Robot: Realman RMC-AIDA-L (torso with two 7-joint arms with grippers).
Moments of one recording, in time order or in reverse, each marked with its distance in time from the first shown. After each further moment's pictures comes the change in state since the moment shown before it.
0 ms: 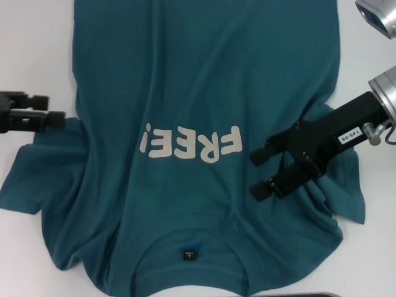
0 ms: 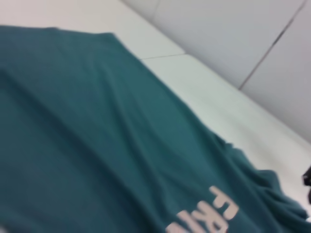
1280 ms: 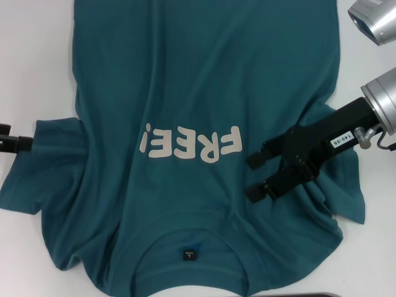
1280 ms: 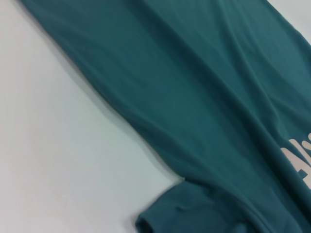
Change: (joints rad) left arm -0.024 0.019 -0.048 0.060 0.279 -0.166 -0.021; right arm 0.009 0.002 0.000 0.057 -0.012 0.043 -0.006
